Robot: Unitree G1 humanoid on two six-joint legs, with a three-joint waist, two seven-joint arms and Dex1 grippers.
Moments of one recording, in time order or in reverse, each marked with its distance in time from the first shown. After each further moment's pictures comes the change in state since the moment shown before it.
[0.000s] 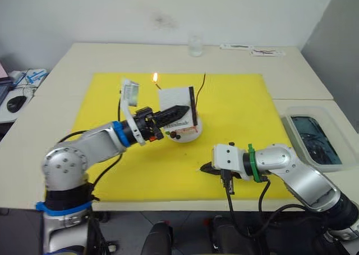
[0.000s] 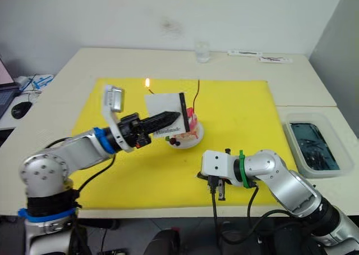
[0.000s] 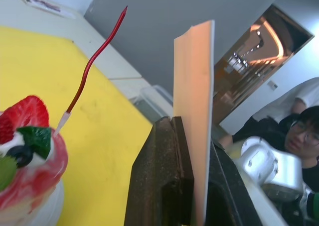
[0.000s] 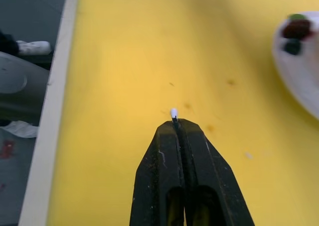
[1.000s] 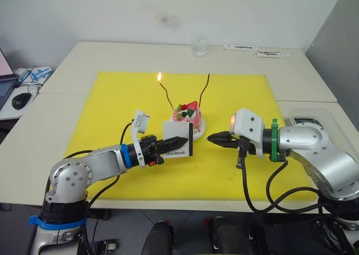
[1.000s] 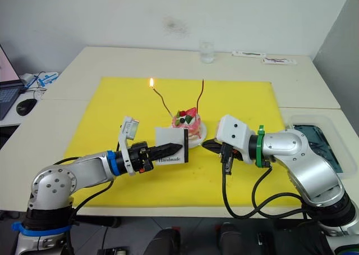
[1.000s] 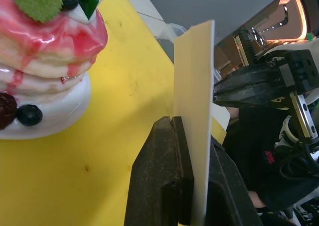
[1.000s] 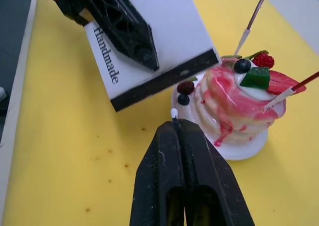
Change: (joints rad) left arm 0.127 -0.008 -0.129 0.052 0.108 0.000 -0.089; right arm -0.045 0.024 -0.206 -0.065 0.163 0.100 -0.064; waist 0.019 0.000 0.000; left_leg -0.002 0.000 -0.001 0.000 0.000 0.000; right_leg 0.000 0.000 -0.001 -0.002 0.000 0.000
